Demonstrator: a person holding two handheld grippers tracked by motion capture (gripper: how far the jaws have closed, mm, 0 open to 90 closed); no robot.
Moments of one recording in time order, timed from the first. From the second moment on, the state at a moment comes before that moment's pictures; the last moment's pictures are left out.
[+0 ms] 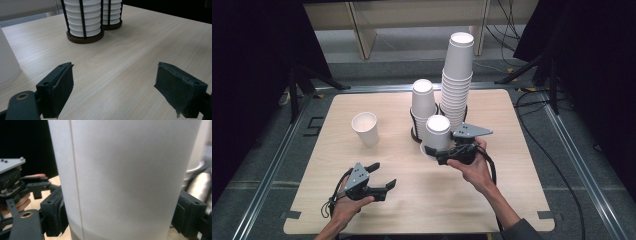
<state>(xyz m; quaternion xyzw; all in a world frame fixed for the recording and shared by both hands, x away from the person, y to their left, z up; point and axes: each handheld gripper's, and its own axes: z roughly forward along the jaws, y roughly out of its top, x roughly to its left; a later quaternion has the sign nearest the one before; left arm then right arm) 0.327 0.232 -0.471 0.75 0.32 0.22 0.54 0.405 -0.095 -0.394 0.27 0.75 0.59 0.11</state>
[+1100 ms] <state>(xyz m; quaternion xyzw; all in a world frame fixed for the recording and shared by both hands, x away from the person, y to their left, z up) 0.320 0.199 -0.463 0.73 0.29 0.19 0.59 0.386 -0.038 -0.413 0.21 0.77 0.60 0.05</state>
